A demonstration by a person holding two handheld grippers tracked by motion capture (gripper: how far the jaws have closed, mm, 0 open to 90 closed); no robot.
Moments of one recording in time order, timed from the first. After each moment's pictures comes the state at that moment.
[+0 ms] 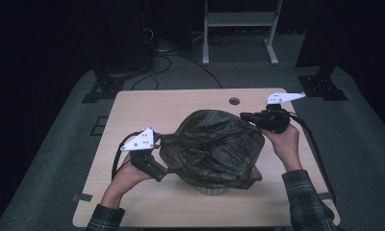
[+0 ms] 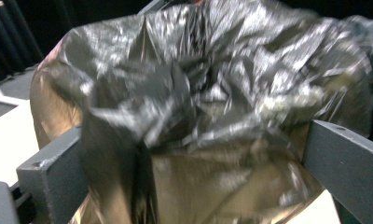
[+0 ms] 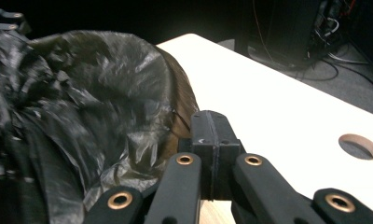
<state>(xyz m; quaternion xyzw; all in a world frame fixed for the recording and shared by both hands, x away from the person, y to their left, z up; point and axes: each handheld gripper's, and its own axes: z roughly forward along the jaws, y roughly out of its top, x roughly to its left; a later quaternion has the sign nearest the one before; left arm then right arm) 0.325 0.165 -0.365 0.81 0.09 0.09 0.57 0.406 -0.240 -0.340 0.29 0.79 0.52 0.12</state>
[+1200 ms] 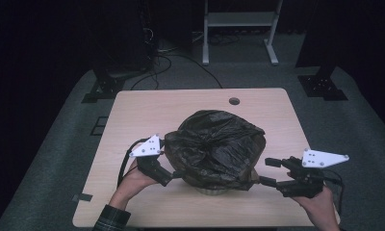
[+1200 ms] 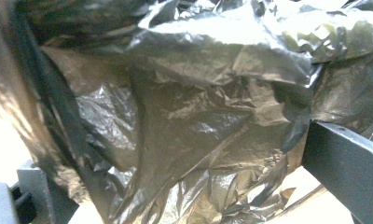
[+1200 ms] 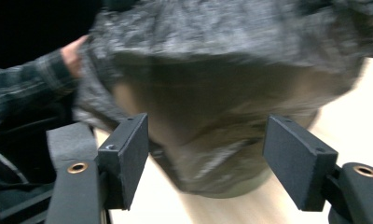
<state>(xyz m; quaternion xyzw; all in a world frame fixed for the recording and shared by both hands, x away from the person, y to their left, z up) 0.325 0.157 -0.392 0.81 0.10 0.08 0.57 0.251 -0.284 -0.376 0.25 0.77 0.58 0.07</state>
